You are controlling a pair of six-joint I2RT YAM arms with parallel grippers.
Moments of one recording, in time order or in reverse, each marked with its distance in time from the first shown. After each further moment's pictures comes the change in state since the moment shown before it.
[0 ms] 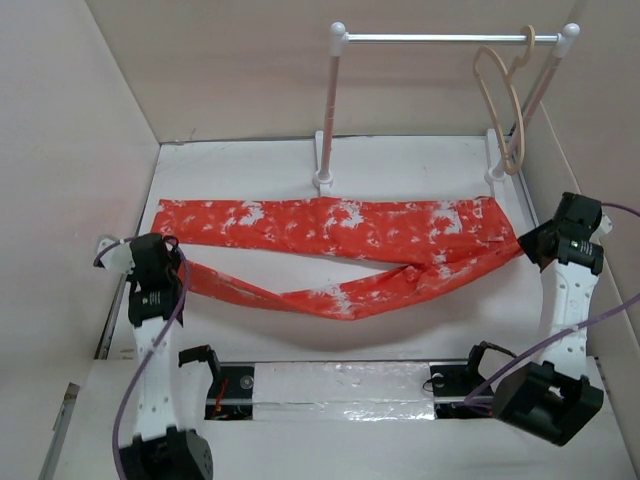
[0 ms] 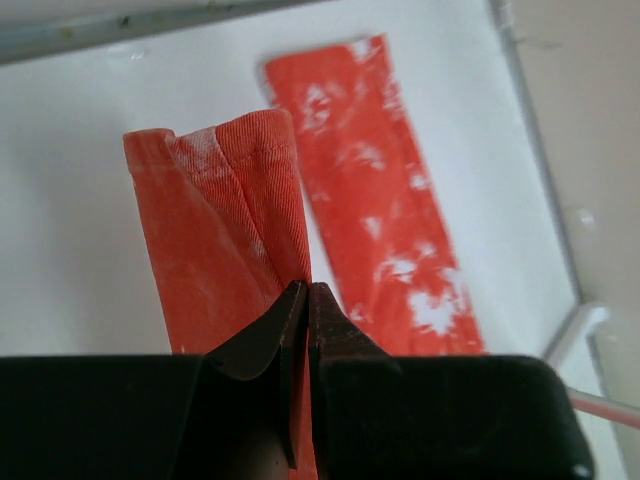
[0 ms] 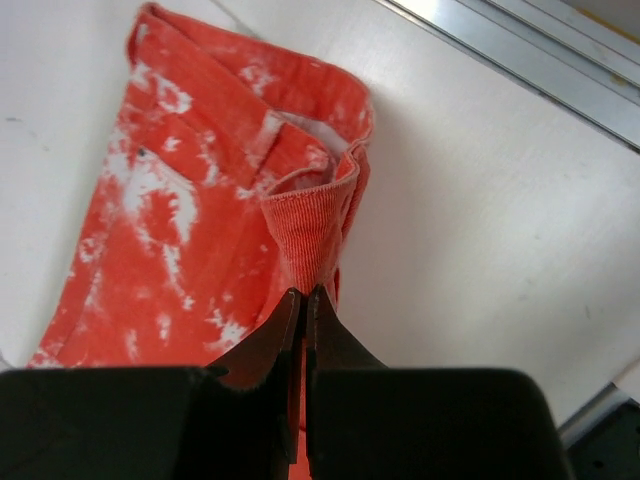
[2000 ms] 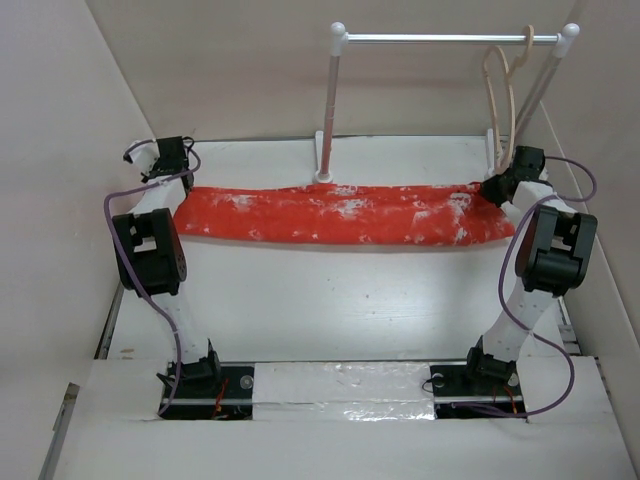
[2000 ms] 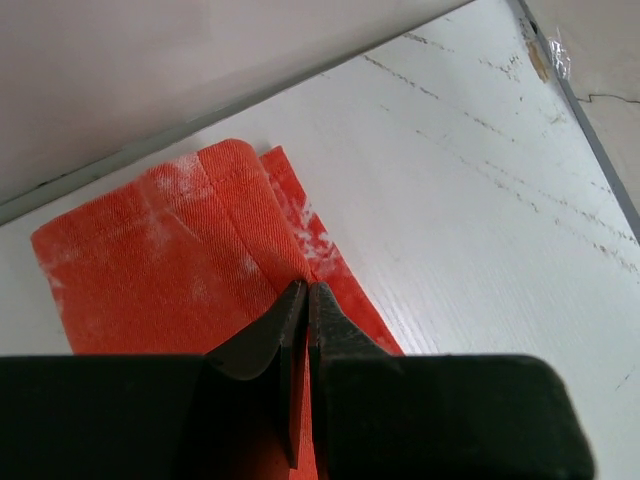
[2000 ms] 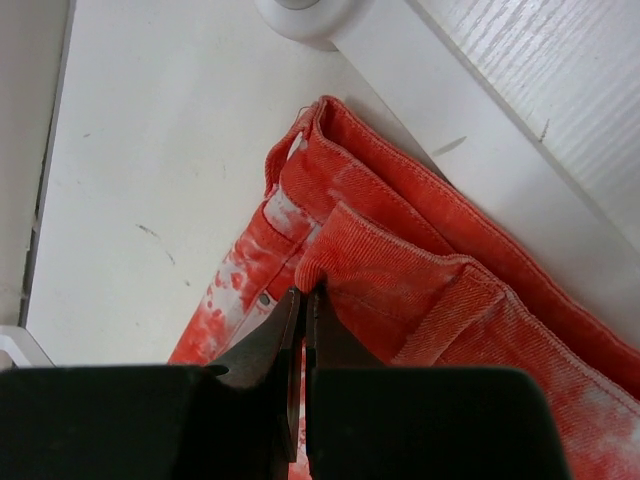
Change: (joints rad) left arm -0.069 1.325 0.831 0.236 -0.182 0.161; right arm 0.175 0.960 0.402 0.600 -0.161 0.172
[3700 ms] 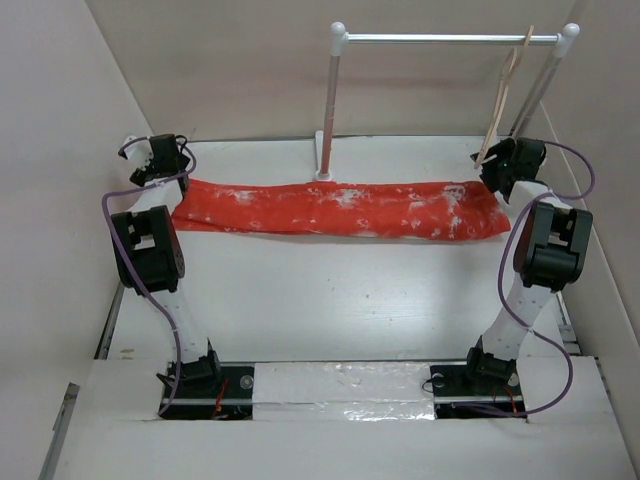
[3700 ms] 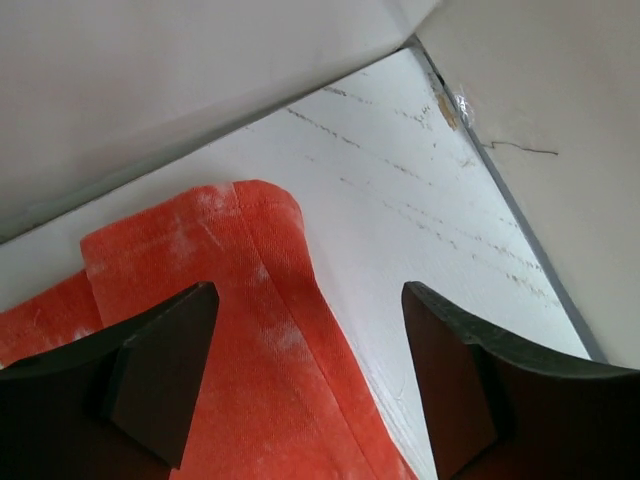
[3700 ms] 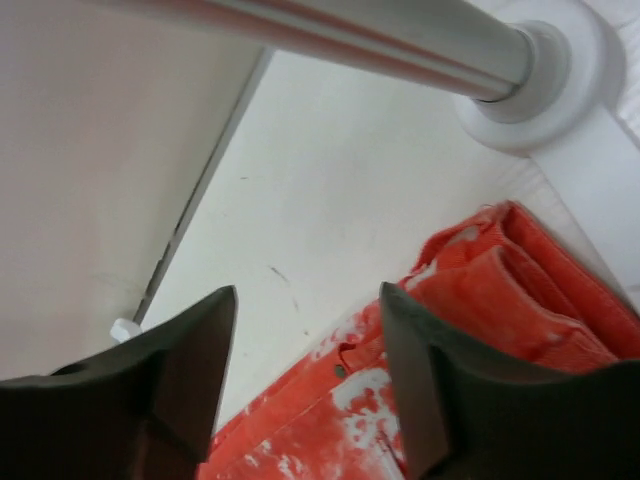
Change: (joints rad) left arm 0.027 0.052 -0.002 0.219 0.092 0.000; right arm 0.007 0.069 0.014 0.310 -0.135 0.074
